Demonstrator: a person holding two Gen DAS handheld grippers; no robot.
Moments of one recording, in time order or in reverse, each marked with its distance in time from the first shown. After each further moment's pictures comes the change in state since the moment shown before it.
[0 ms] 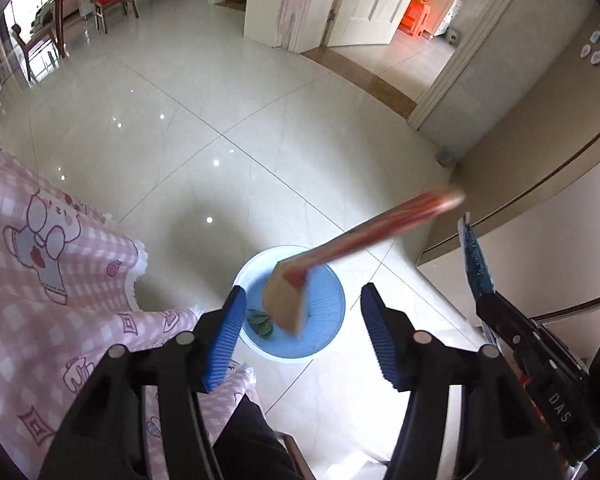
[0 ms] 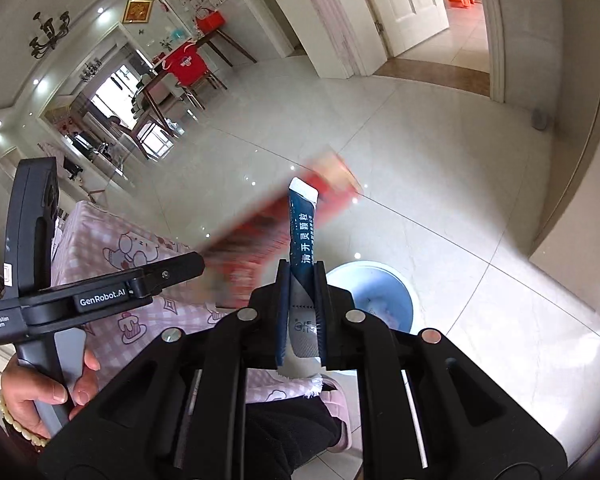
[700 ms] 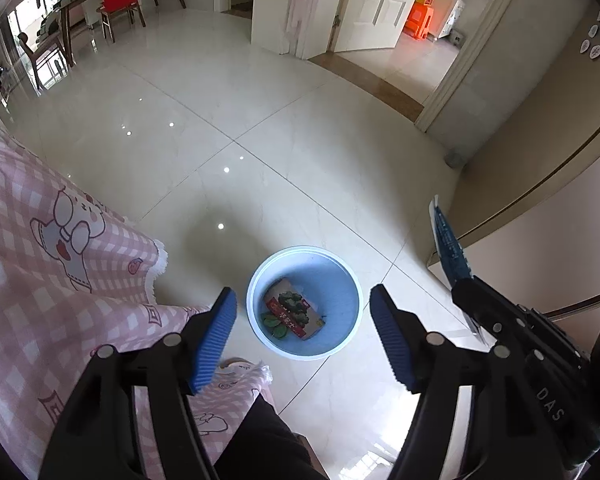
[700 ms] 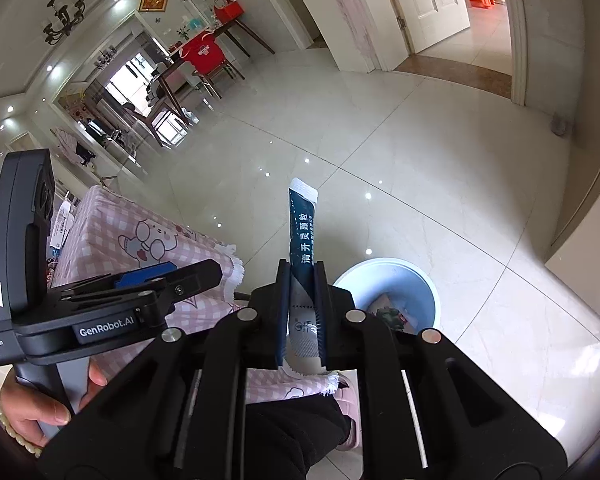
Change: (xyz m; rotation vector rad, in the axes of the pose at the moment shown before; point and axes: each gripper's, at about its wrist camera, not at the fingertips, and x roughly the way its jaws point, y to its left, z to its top) left arm -0.023 0.015 -0.016 0.004 -0.033 0.036; right arm 0.014 0.024 0.009 -0.047 0.020 0.048
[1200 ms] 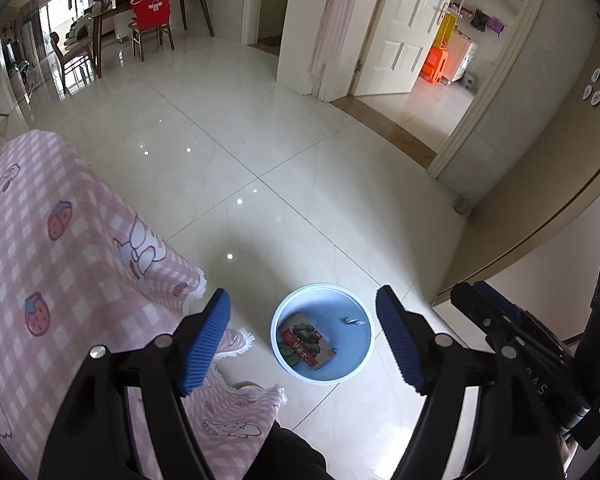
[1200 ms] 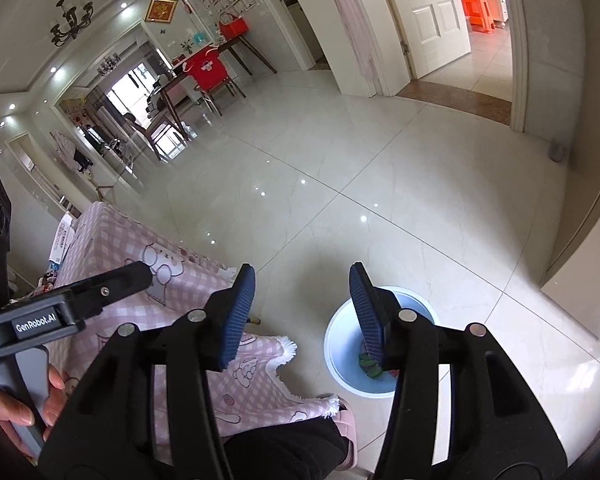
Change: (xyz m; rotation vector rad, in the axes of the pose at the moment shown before) left arm -0.070 0.044 0.004 -0.075 -0.149 0.030; right arm -0.001 0.033 0.016 -0.038 -0.076 -0.021
